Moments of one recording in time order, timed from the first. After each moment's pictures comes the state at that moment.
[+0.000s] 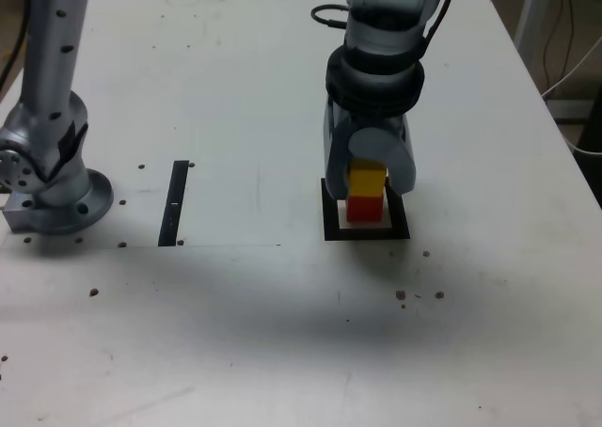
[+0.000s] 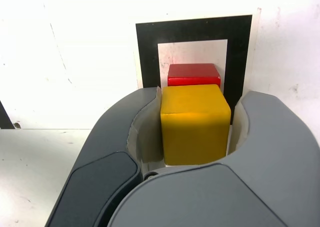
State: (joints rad) arm -0.17 2.01 -1.55 1.20 0.11 -0.16
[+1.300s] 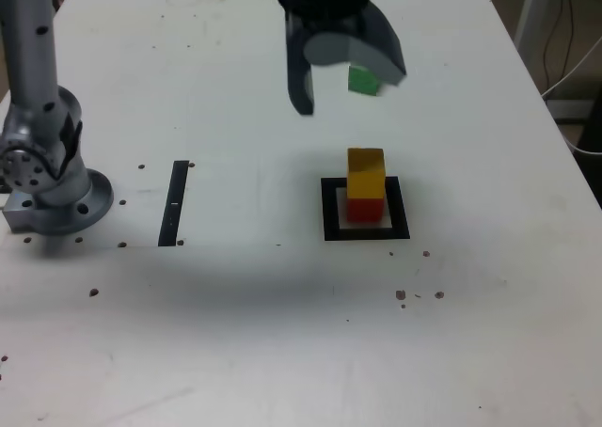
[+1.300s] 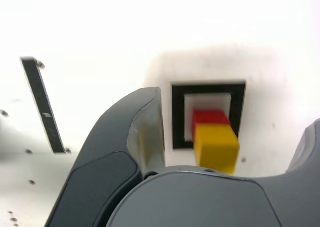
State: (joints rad) arm 0.04 1.80 -1.50 1.26 0.17 0.01
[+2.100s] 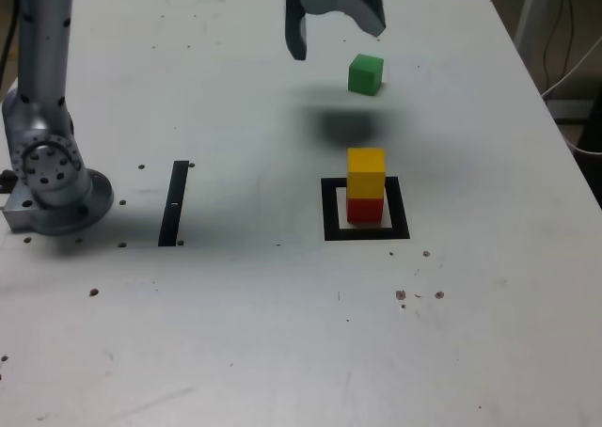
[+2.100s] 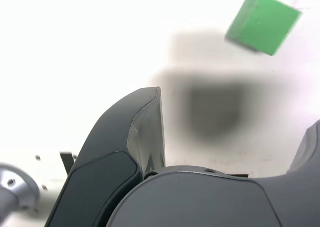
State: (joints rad) arm 0.43 1.92 -1.60 1.22 0.19 0.47
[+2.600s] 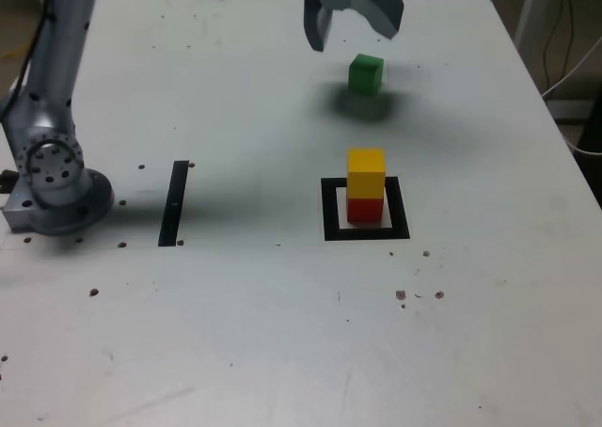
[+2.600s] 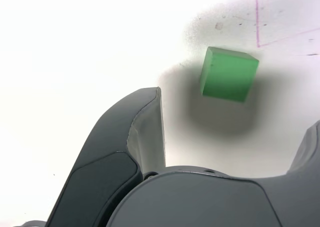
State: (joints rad) arm 0.50 2.09 -1.77 1.22 0.19 0.77
